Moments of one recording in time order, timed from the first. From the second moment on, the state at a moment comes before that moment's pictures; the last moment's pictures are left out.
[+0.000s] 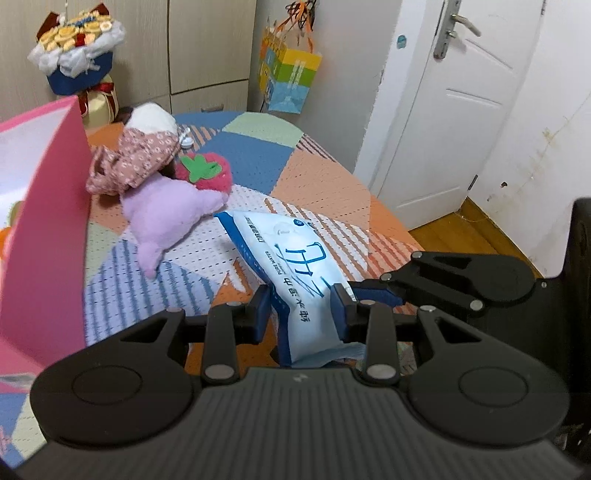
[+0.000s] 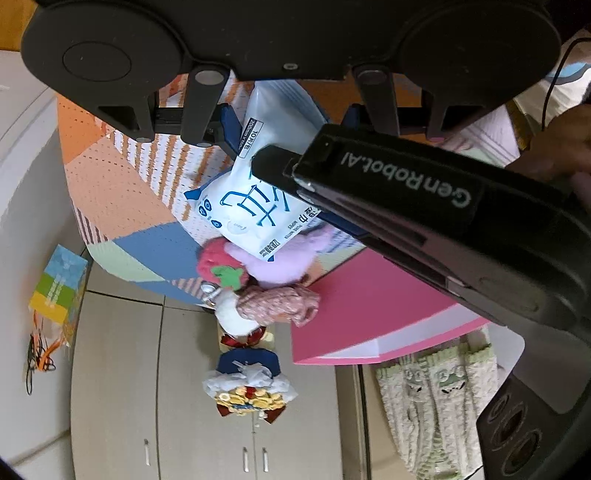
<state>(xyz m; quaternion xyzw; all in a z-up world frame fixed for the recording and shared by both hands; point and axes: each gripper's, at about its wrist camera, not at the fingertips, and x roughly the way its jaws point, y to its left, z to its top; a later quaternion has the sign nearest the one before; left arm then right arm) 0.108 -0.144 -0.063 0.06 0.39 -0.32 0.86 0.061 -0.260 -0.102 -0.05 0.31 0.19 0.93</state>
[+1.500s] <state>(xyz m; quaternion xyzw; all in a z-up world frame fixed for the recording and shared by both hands) 0.154 0.075 0.041 0.00 0.31 -0.20 0.93 0.149 -0.074 0.004 -0.08 0.27 0.35 0.89</state>
